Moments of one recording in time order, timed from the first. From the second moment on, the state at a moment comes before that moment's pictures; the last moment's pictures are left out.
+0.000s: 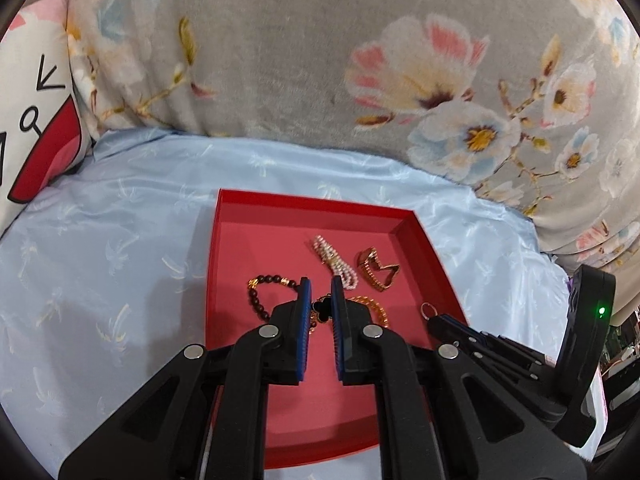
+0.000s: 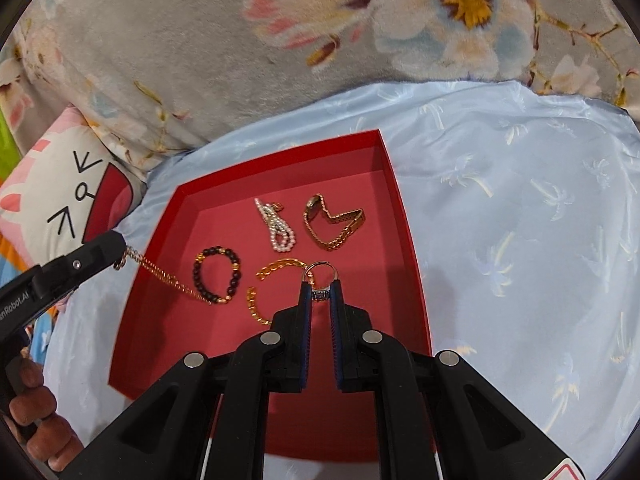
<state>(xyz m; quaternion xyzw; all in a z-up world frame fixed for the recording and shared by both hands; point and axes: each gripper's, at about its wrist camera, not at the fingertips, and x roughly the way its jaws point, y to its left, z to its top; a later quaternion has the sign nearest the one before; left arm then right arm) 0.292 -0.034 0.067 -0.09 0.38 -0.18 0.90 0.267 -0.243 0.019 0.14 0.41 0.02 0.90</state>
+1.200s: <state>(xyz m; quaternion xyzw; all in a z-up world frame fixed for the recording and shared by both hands) 0.169 0.006 0.052 -0.07 0.37 -0.13 0.92 0.107 -0.224 0.030 0.13 0.39 0.02 0.91</state>
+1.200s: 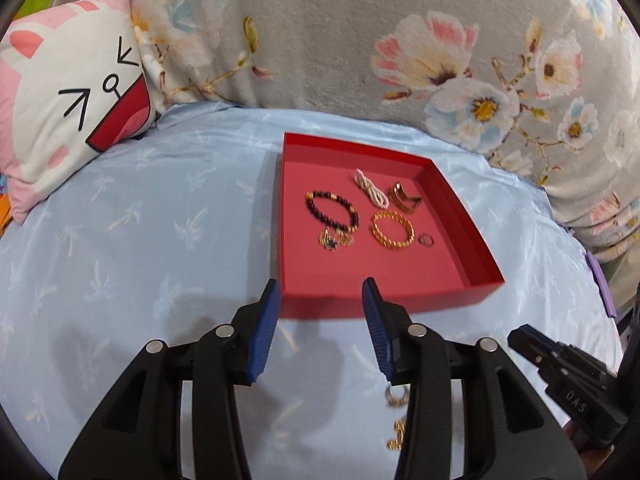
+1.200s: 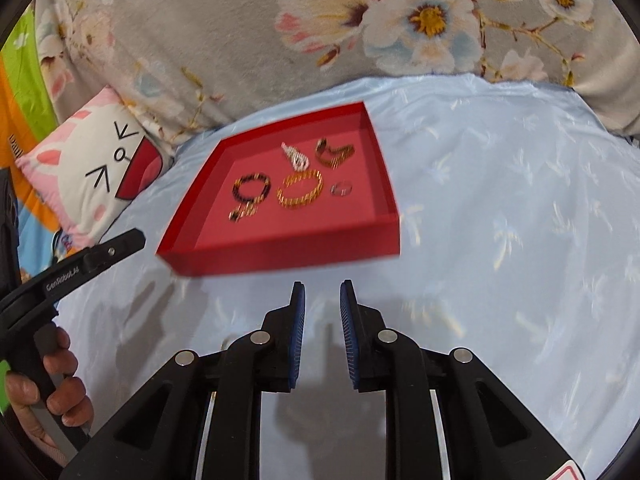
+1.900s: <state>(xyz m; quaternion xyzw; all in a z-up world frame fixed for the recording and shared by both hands) 0.091 0.009 0.002 -0.05 0.43 -0.14 0.89 0.026 -0.174 -0.006 0.12 0.44 0.05 0.89</state>
